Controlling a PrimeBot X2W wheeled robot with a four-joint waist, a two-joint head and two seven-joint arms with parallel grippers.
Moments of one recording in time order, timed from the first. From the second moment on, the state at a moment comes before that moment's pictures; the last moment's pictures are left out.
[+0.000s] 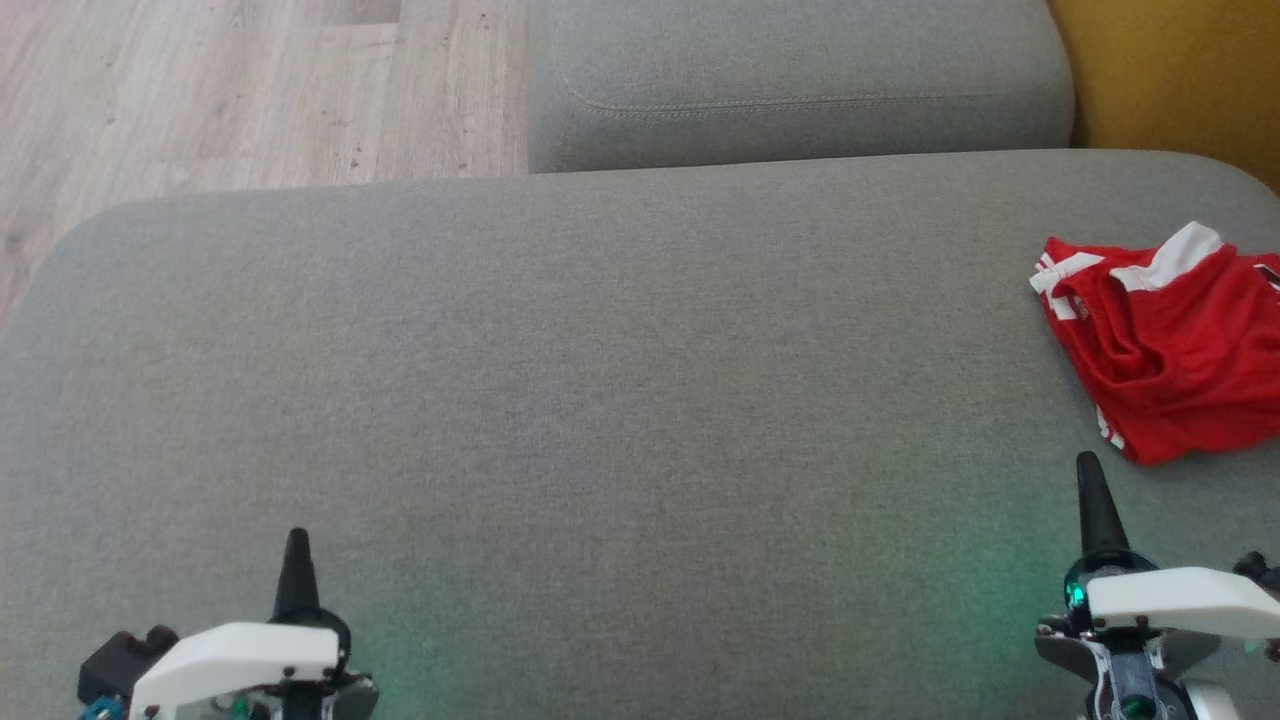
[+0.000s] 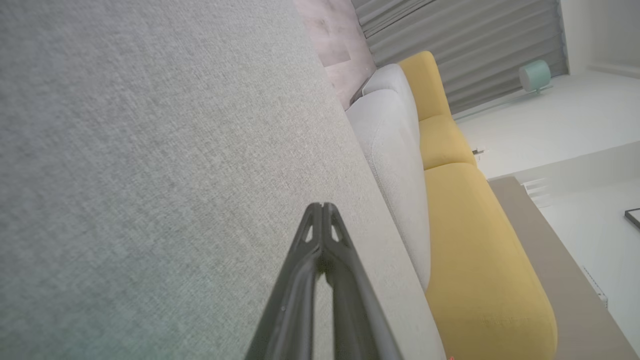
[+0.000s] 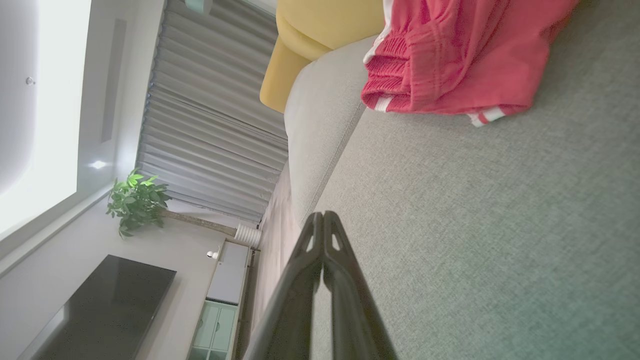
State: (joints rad) left arm 0.00 0.10 -0.11 0.28 -1.28 -0.01 0.00; right arm 0.00 -0.05 -0.05 0.27 1.16 0.13 0.01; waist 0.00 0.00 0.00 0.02
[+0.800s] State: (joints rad) left arm -0.03 0.07 0.00 0.28 -1.49 -0.08 0.06; right arm -0.02 -0.05 -0.08 0.27 1.45 0.13 0.06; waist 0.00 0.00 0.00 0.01
